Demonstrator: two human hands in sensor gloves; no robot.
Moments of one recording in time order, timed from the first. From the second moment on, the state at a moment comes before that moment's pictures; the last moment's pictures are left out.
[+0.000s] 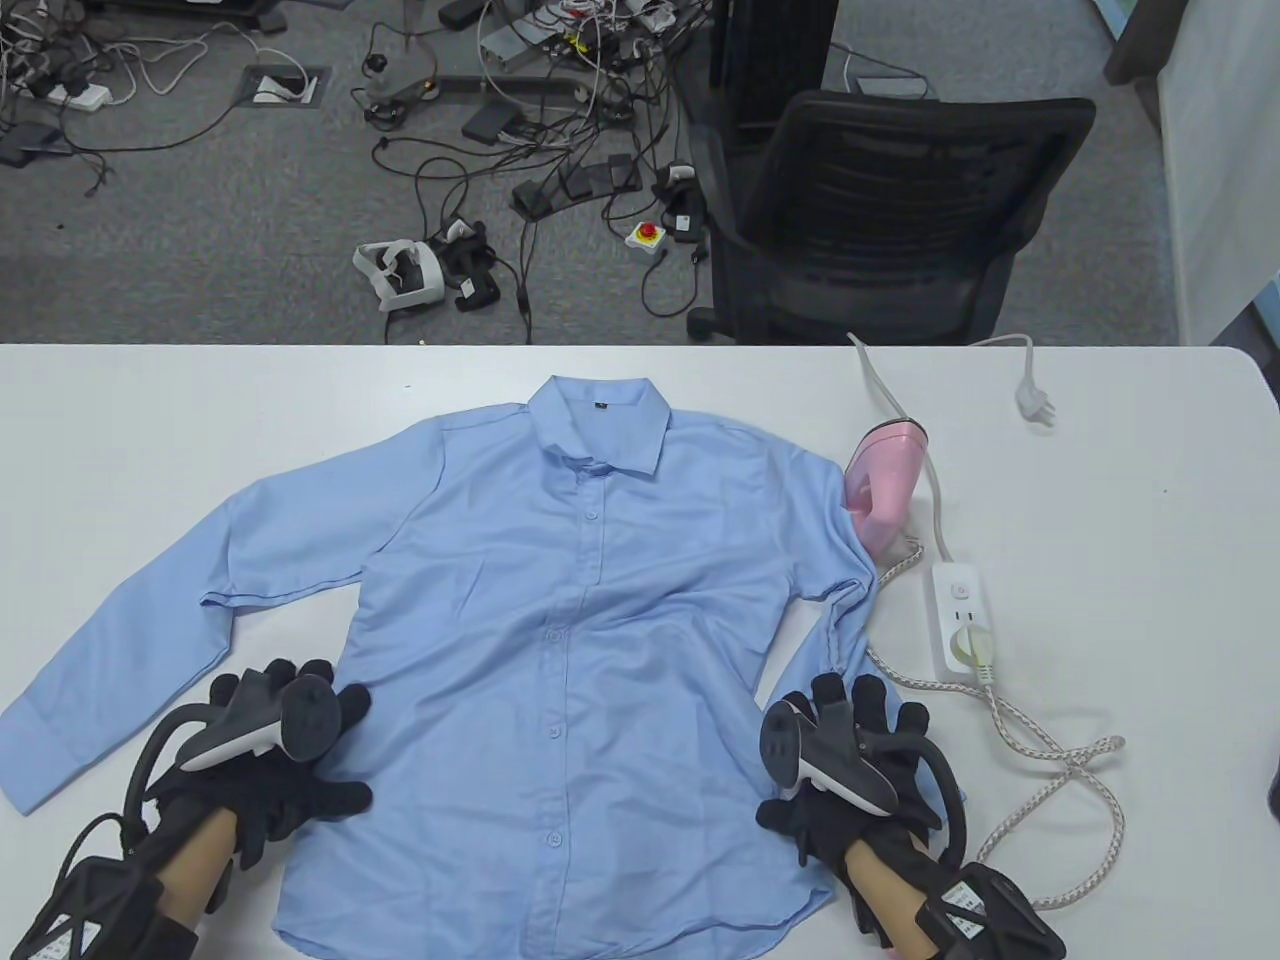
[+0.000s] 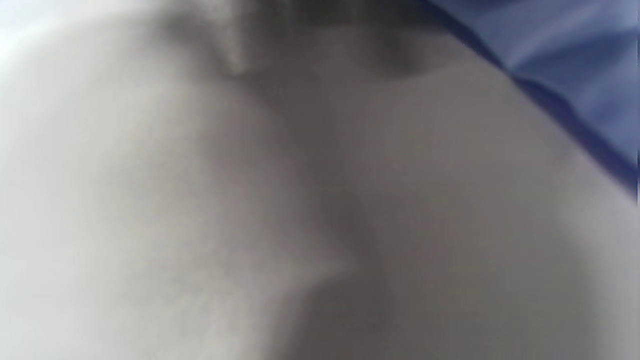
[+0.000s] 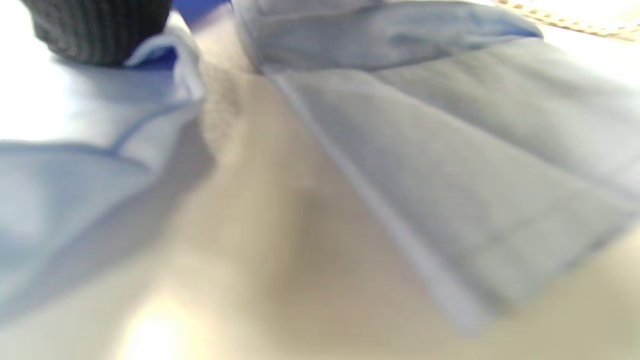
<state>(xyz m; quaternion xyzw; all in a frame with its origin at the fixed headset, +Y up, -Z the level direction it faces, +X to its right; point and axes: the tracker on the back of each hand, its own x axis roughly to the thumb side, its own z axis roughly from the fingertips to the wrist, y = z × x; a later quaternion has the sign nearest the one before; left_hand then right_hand) -0.341 -0.795 -0.241 -0.34 -0.08 -0.08 0.93 0.154 -0.775 -0.222 -0.02 -0.25 -0.96 0.13</state>
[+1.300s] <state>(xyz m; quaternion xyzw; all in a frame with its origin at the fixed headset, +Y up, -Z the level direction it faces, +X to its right) -0.350 -0.778 -0.347 -0.20 0.11 0.10 0.97 0.123 -0.763 -0.373 0.13 -0.22 -0.96 -0.09</state>
